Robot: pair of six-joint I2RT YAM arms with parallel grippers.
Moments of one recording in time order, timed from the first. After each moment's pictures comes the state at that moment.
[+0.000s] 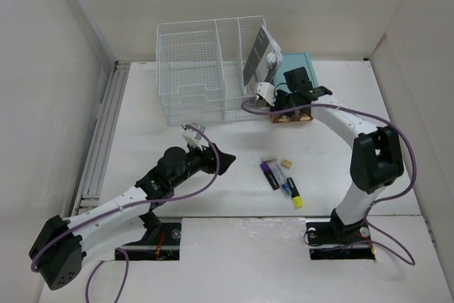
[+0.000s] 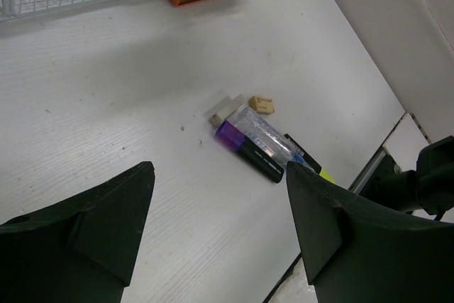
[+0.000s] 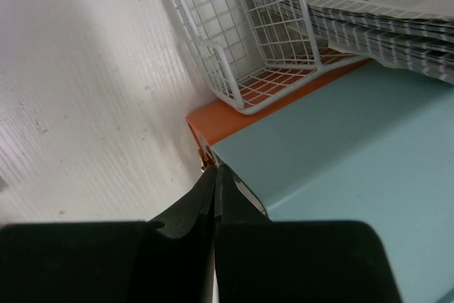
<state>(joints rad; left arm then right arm) -0.78 0.83 0.34 0.29 0.04 -0.57 0.36 1.73 1.36 -0.53 -0.23 -0.93</state>
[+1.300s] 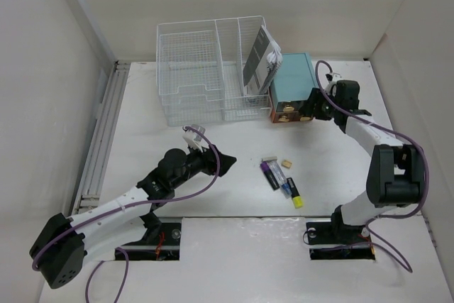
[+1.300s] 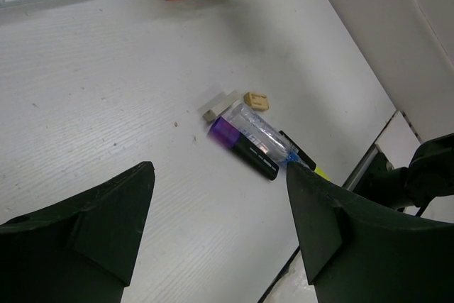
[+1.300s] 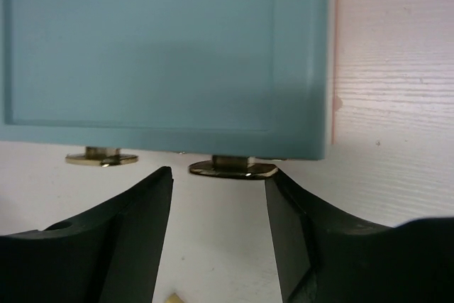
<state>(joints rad) -0.78 0.85 0.30 0.35 0.06 -0.60 -0.01 1.53 0.96 -0.07 -0.36 0.23</state>
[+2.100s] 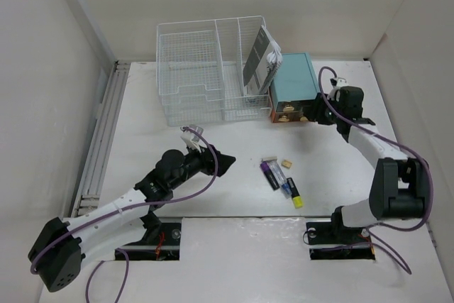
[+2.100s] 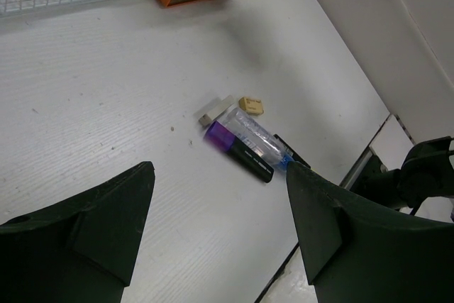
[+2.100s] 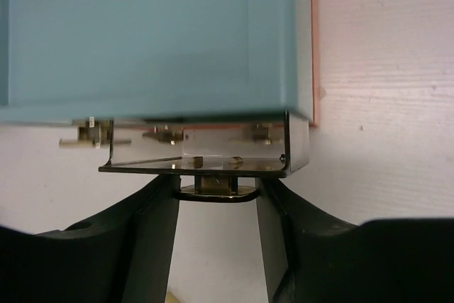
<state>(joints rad) -0.78 0.81 0.30 0.34 0.06 -0.60 -0.02 1.48 0.90 -0.02 -0.31 0.25</state>
